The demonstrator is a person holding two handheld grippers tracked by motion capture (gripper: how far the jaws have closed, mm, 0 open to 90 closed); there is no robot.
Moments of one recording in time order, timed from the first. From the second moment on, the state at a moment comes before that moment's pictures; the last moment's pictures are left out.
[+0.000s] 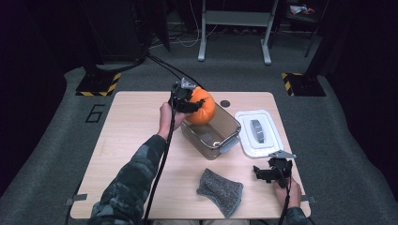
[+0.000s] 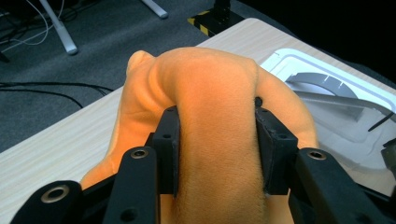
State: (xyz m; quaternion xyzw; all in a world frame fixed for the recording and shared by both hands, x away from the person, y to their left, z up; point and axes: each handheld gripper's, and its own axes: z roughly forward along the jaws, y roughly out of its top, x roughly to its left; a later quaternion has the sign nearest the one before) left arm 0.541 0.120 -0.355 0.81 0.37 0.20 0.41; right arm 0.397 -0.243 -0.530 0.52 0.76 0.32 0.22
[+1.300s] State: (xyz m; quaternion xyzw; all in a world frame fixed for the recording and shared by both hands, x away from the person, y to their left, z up) left arm 0.551 0.110 -0.394 0.85 0.37 0.17 0.35; right arm 0.397 -0.244 -0.530 0.52 0.76 0.32 0.22
